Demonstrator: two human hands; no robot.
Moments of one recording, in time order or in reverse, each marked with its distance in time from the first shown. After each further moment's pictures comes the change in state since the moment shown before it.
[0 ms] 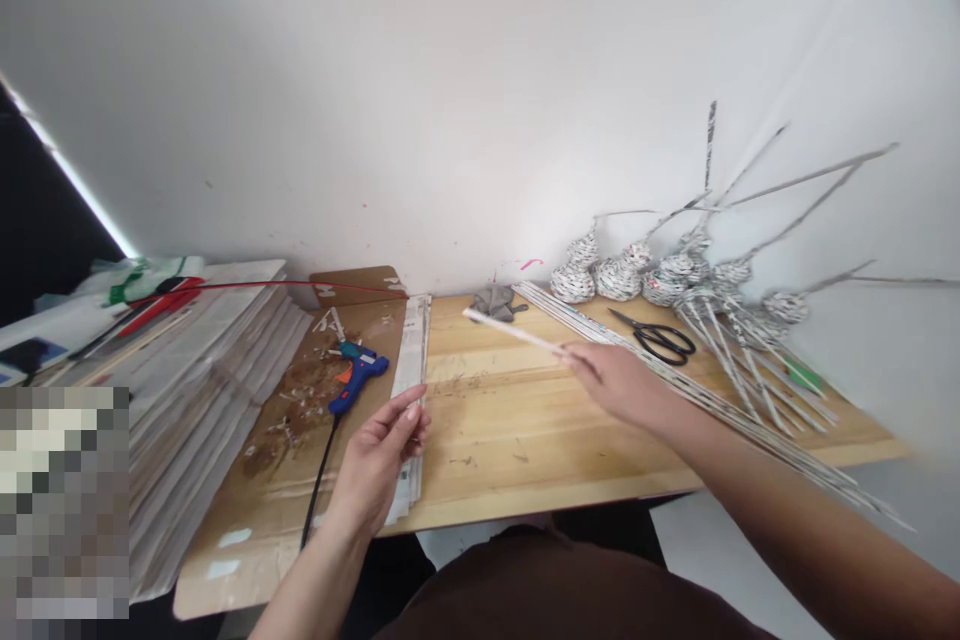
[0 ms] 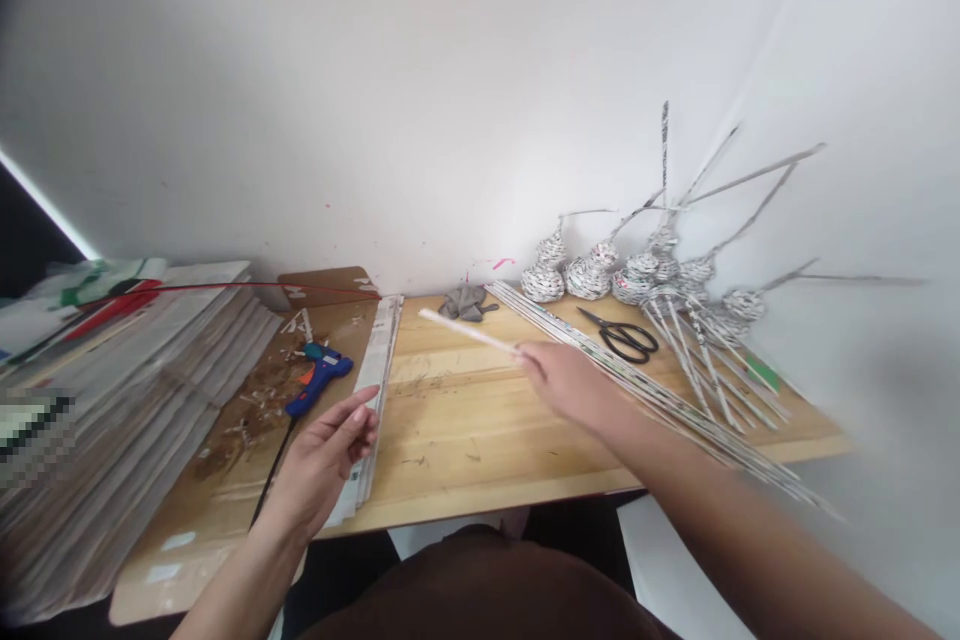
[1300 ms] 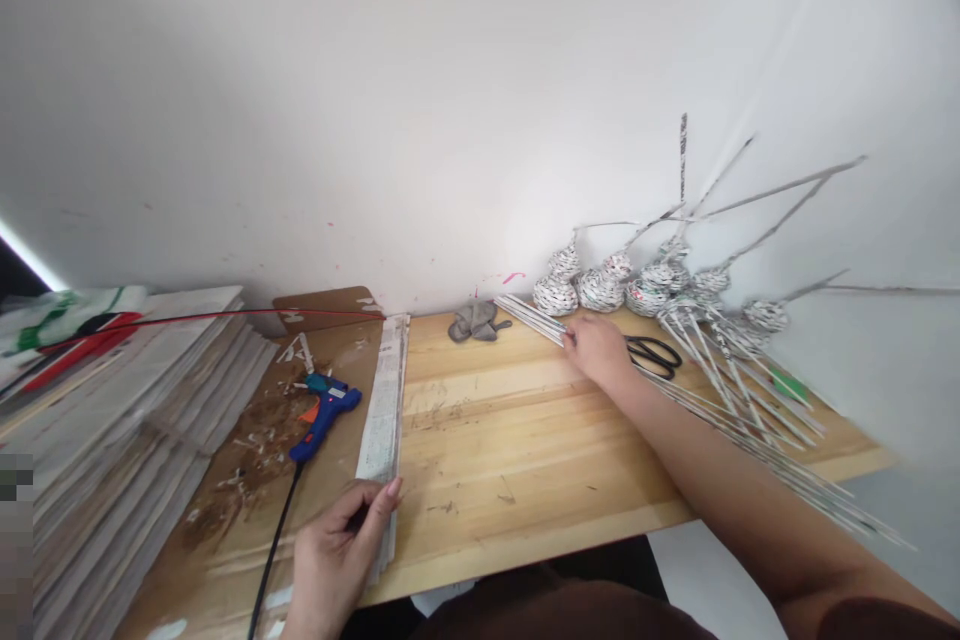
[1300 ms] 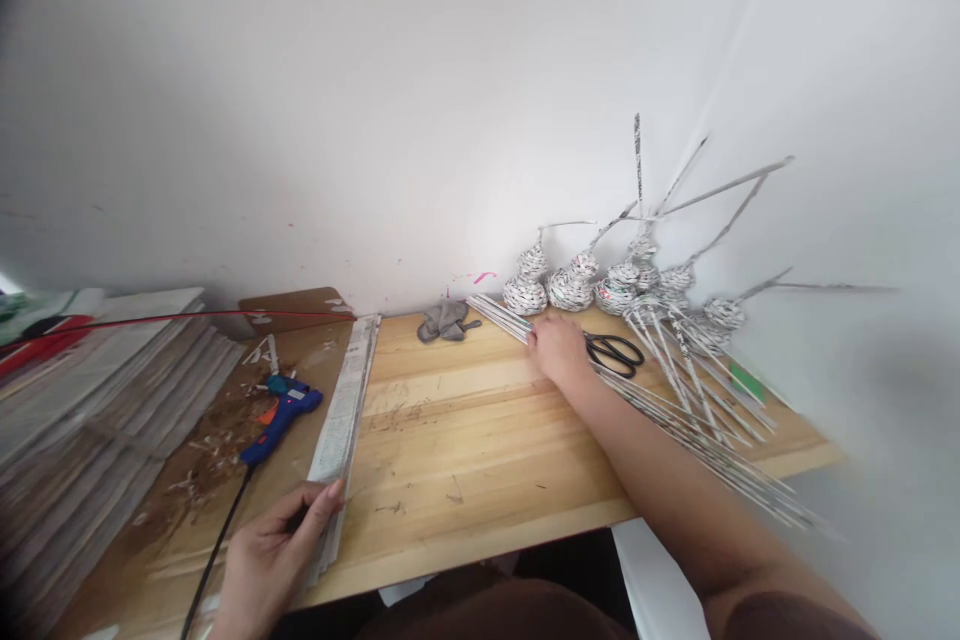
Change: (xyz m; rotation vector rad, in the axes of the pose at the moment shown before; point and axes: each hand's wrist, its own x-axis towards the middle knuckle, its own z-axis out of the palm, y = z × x) left_hand -0.016 -0.011 -0.006 0.895 0.227 0.355; right_hand 0.066 0.086 0.024 -0.529 0.186 0.285
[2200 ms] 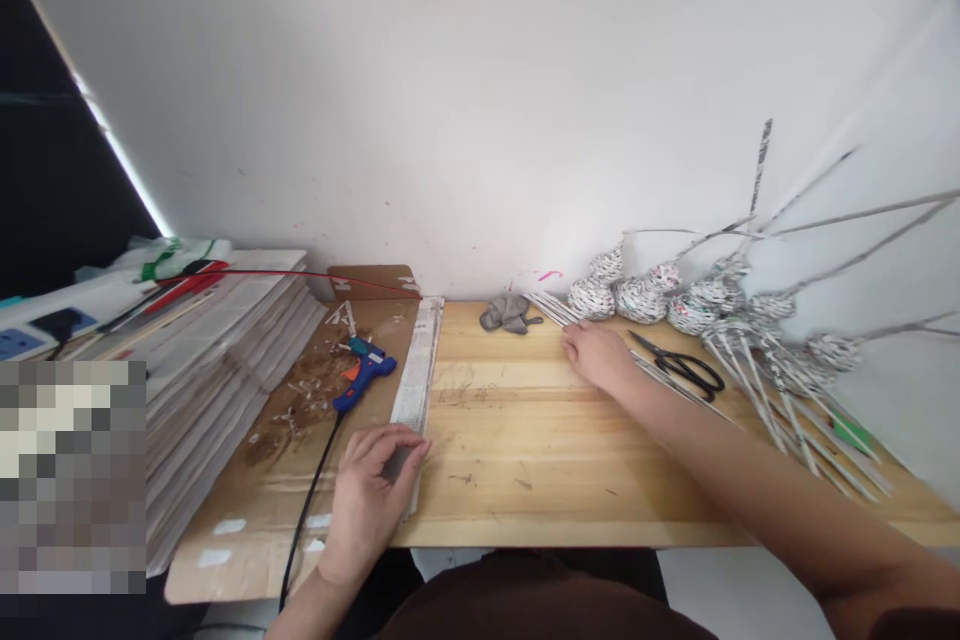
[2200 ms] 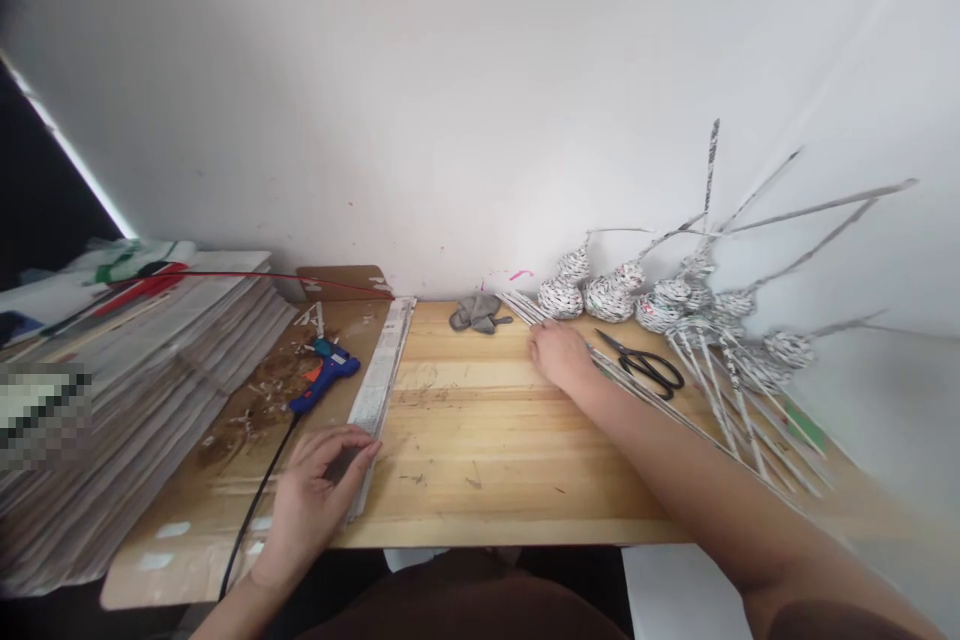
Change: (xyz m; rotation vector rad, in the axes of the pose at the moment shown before) left_hand 0.004 -0.019 0.003 0.131 0.092 0.285; right_hand 0.010 -0.035 -0.002 -0.039 -0.098 -0.266
